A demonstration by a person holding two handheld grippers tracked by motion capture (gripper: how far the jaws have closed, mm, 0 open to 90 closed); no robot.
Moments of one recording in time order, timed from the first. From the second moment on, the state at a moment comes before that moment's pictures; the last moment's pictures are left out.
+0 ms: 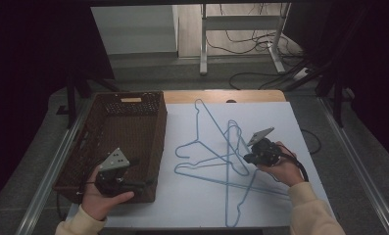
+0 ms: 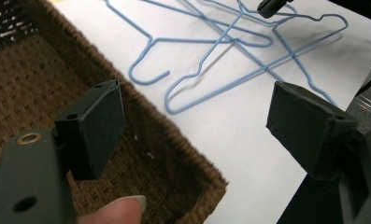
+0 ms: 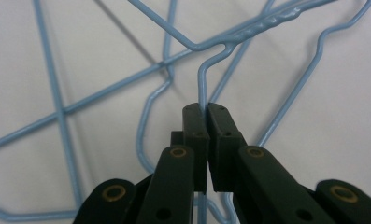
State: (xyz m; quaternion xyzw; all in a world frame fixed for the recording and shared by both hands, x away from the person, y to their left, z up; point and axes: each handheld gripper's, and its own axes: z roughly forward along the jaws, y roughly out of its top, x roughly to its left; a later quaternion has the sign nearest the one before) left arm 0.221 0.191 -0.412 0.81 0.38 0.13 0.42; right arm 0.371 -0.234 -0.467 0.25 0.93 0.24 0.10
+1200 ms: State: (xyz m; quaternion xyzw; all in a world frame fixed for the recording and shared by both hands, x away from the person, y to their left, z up) left arm 0.279 0.060 -0.424 0.89 0.29 0.04 0.36; right arm 0.341 -0.239 -0.444 0.21 0.93 0.31 0.07
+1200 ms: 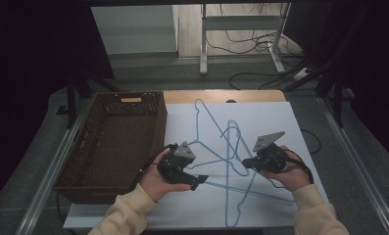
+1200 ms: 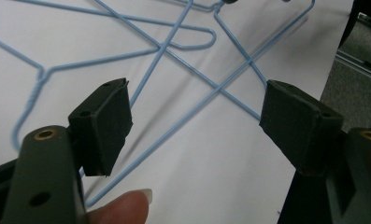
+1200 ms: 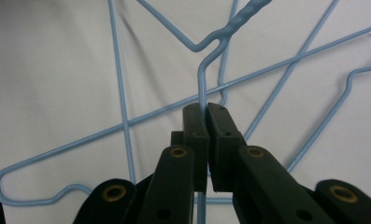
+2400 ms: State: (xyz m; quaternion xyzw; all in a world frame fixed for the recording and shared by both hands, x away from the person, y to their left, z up) left arm 0.314 0.027 -0.482 0.90 0.27 0.06 0.32; right arm 0.340 -0.239 -0.444 0.18 0.93 0.32 0.05
